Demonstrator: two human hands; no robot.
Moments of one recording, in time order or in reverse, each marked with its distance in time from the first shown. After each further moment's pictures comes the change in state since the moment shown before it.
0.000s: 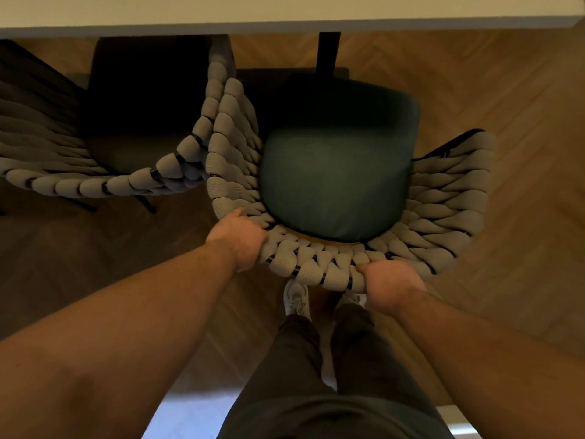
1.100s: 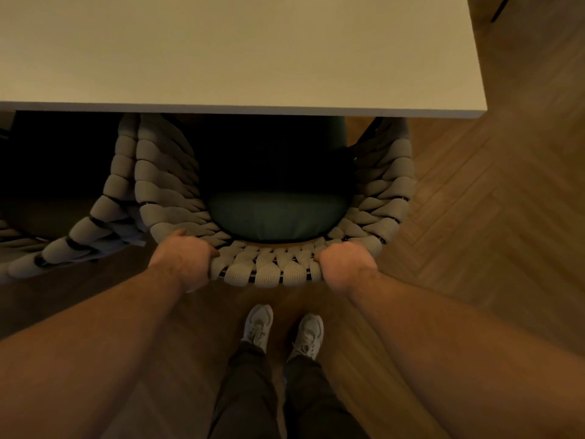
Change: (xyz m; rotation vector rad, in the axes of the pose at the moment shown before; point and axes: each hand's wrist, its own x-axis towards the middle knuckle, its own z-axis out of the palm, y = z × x) left_hand 0.123 -0.012 -0.108 -0.144 -0.015 -0.236; right_hand 0.124 0.125 -0.144 -0.211 0.129 -0.134
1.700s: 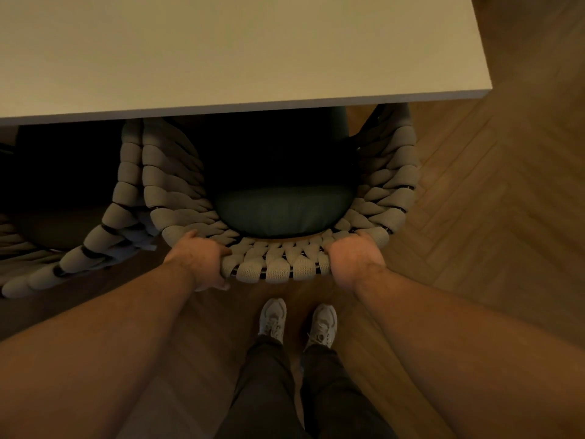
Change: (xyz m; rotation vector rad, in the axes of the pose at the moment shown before) left_hand -0.002 -0.010 -0.006 0.004 -0.123 0.093; right_hand 0.004 -0.016 0.007 0.010 -0.014 0.097
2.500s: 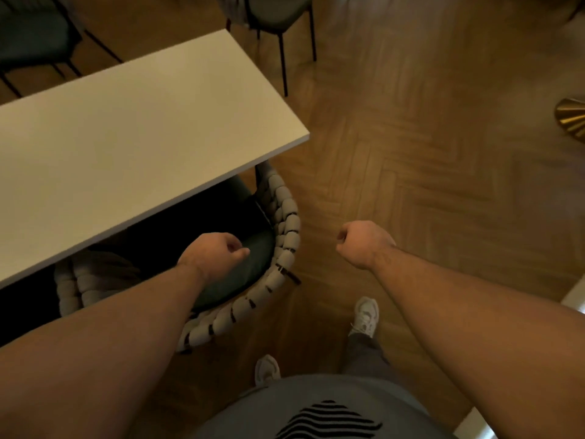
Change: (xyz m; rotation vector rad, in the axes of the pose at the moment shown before) left_hand -0.048 0.148 -0.178 -0.326 0.420 0.195; right_hand -0.174 0.156 -0.008 0.794 0.261 0.551
